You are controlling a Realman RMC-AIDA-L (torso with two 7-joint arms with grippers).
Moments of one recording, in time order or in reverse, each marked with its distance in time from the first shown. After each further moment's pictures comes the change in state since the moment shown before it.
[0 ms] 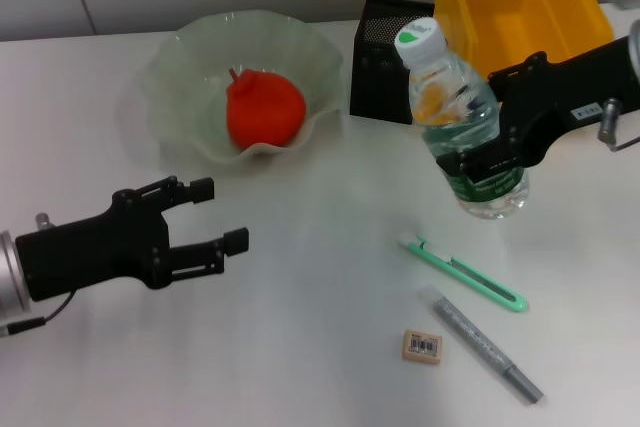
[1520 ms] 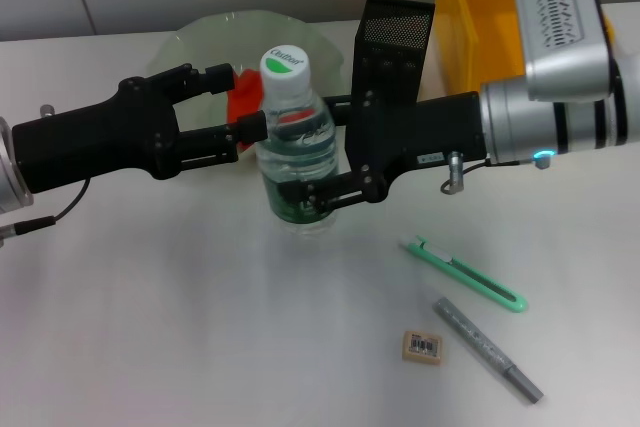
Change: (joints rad) left arm -0.152 0.007 -0.133 0.040 -0.015 0.107 -0.138; right arm 0.244 0.005 0.099 0.946 0.398 0.221 -0.803
